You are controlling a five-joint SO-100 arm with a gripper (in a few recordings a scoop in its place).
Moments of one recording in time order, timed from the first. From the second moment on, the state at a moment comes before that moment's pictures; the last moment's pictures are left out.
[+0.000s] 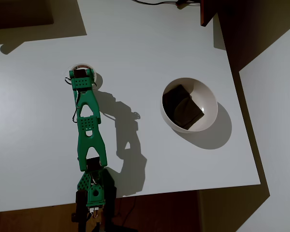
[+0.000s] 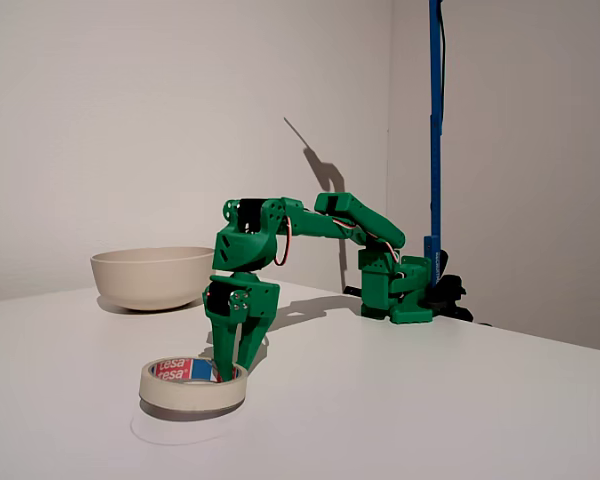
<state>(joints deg) -6.4 31.9 20.7 84.4 7.0</state>
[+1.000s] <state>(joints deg) -7.6 64.7 20.5 92.7 13.2</state>
